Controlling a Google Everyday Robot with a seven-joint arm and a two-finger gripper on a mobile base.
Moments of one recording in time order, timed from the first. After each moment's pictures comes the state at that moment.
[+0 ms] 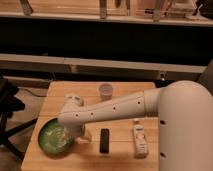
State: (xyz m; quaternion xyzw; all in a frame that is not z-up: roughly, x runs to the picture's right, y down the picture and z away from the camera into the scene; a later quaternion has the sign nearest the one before) arm -0.145 0.261 0.751 -0.24 -0.29 -0.63 0.68
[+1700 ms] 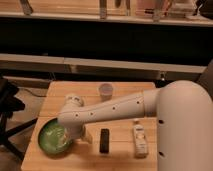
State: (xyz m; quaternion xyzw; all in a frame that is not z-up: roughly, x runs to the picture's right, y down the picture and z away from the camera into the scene) arm -0.143 0.271 0.749 -0.26 -0.29 -0.62 0.68
